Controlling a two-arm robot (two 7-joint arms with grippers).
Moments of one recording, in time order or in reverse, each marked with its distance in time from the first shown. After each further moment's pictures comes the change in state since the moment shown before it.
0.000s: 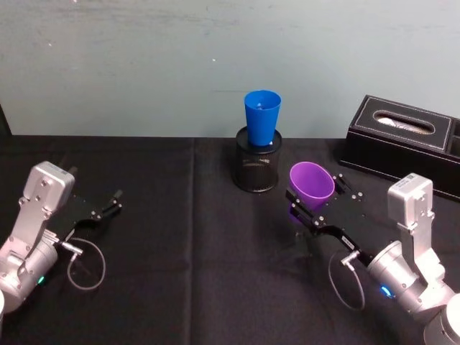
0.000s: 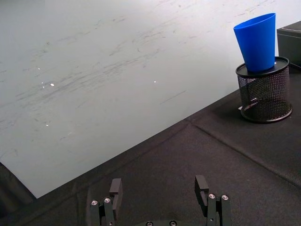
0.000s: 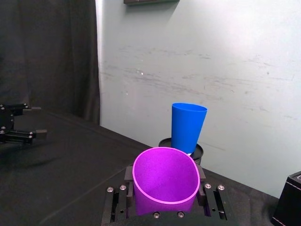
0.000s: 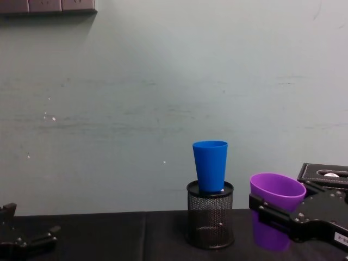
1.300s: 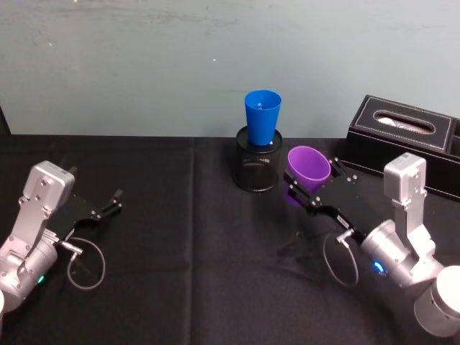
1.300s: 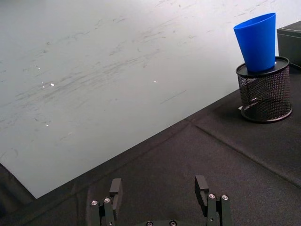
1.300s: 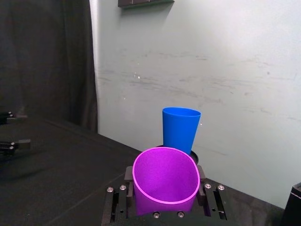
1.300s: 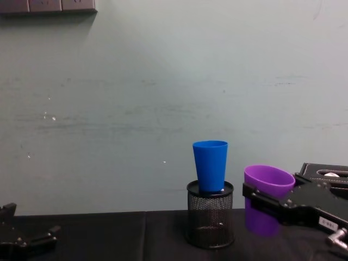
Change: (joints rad) left arm 0.000 0.000 0.000 0.000 0.000 0.000 0.000; right arm 0.126 -0.046 0.003 0.166 0.031 -0.034 0.062
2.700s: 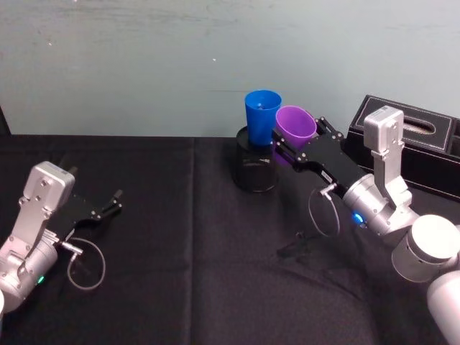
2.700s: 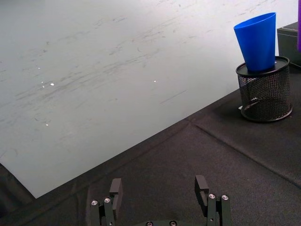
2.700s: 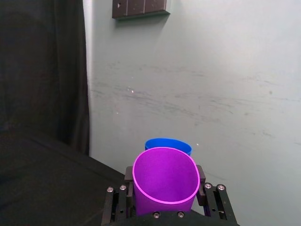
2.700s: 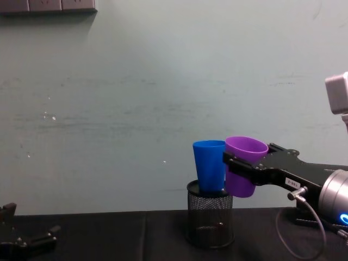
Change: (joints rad) left arm 0.000 0.000 0.000 0.000 0.000 0.000 0.000; right arm 0.245 -0.085 -0.024 0.273 -0.008 -0.060 0.032
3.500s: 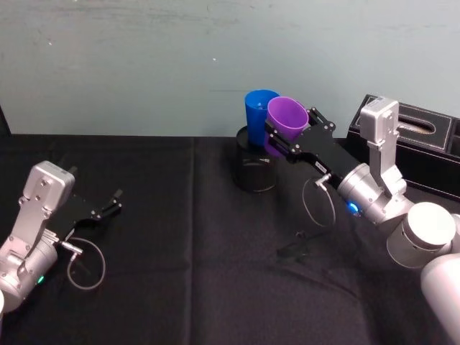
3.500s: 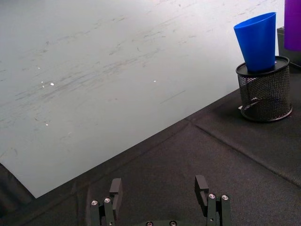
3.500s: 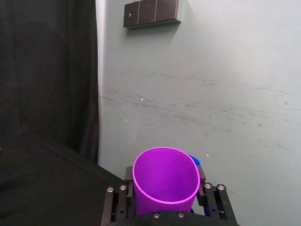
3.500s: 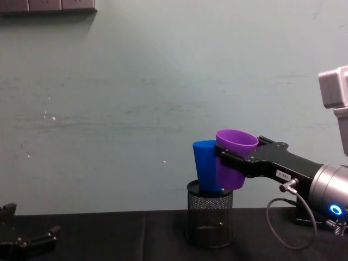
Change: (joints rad) left arm 0.000 0.000 0.000 0.000 0.000 0.000 0.000; right arm 0.088 -0.024 -0.011 0.127 0.033 -0.065 0.086
